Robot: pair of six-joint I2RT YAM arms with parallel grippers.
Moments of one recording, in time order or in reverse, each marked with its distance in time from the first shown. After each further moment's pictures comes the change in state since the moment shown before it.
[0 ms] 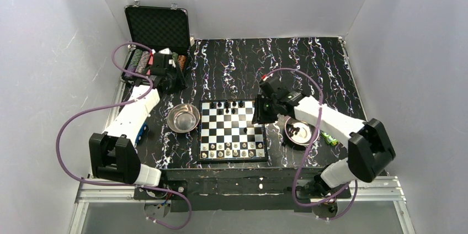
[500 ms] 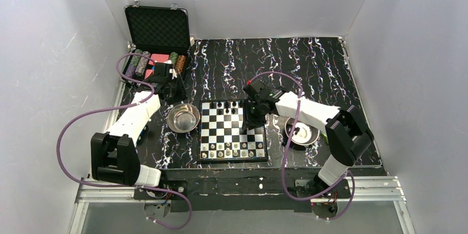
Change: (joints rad) left arm 0.032 -0.029 -0.177 0.033 0.076 0.010; right arm 0.098 0.230 0.117 -0.030 -0.053 0.037
